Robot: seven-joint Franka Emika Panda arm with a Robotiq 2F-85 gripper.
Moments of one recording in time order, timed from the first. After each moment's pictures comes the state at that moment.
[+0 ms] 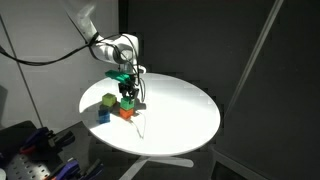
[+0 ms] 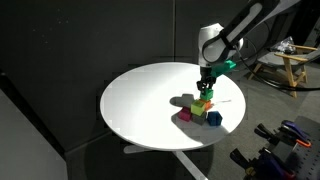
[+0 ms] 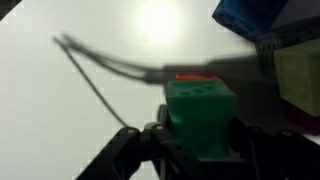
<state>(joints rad) 0.04 0.43 -0.03 -2.09 -0.11 2.41 0.13</state>
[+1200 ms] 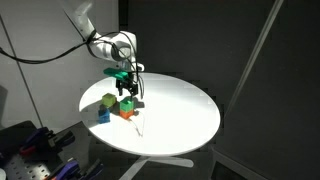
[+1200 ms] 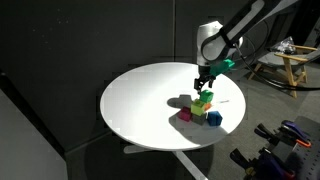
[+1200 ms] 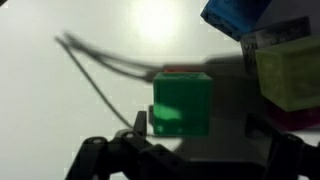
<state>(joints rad) 0.04 0.41 -0.01 -2.10 -0.11 2.41 0.12</state>
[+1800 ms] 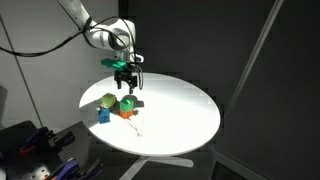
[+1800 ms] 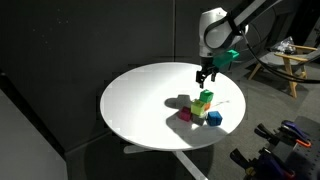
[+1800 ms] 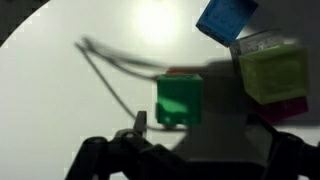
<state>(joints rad) 0.04 0.30 -0.01 -2.12 -0.11 2.32 0.12</state>
